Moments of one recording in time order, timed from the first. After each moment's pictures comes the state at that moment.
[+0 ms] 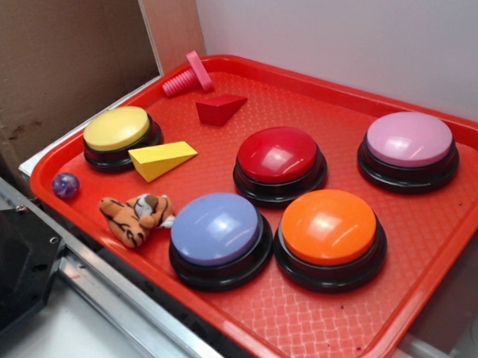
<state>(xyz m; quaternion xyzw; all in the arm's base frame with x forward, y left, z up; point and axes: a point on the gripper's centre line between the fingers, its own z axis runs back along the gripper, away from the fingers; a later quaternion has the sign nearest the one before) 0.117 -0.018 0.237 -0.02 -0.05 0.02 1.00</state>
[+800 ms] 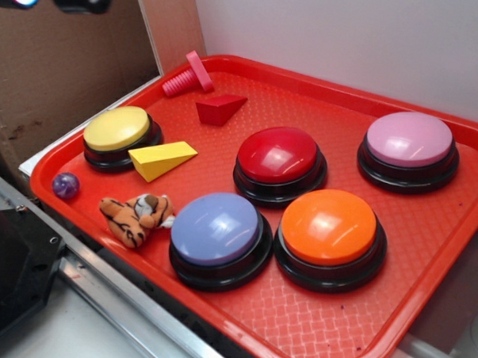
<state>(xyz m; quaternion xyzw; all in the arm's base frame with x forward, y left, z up) 0.169 -0.019 0.187 -0.02 -0.09 0.17 0.98</state>
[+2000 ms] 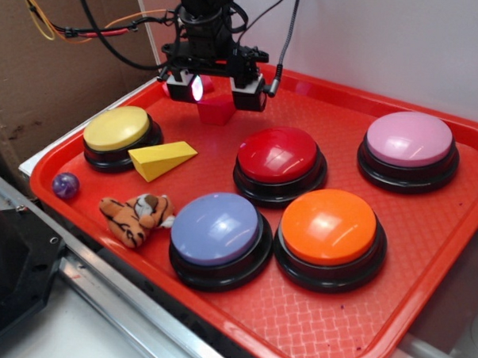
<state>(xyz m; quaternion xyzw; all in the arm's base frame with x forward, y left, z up) 0.309 0.026 0.022 0.04 -0.09 0.25 0.96</state>
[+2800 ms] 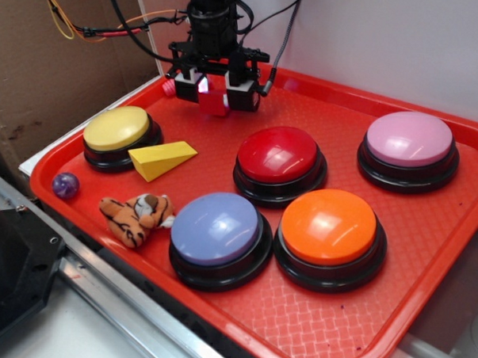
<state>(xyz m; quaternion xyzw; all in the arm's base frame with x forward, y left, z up) 0.316 0.034 0.024 0.04 -0.01 0.22 0.97</state>
